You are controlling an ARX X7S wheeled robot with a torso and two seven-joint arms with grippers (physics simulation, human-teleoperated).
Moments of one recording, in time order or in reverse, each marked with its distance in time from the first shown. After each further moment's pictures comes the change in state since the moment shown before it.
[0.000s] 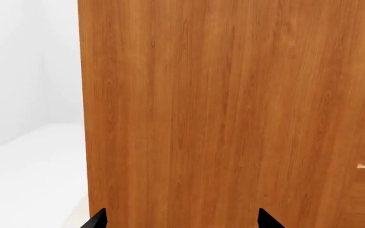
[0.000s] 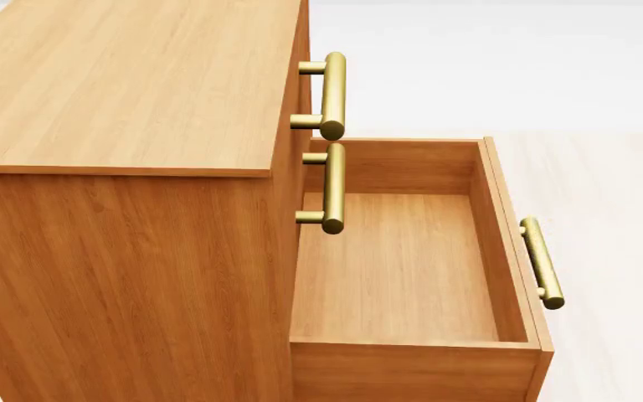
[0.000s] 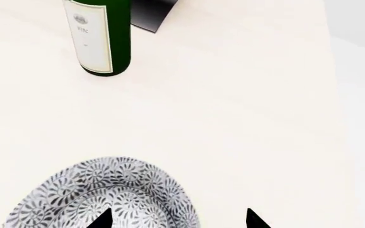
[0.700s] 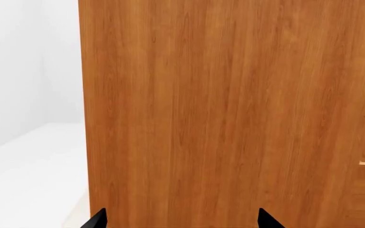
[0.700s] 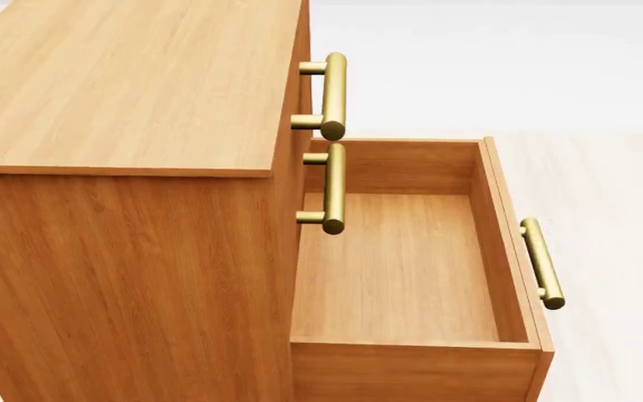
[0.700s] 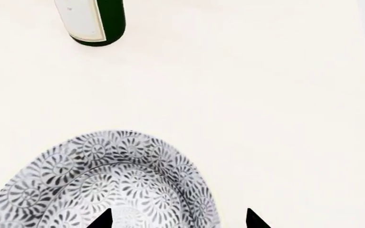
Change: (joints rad) left arm -0.005 0.001 0.009 -0.030 0.003 0.024 -0.002; right arm 0.039 0.003 0.074 0.147 0.053 -0.071 0.016
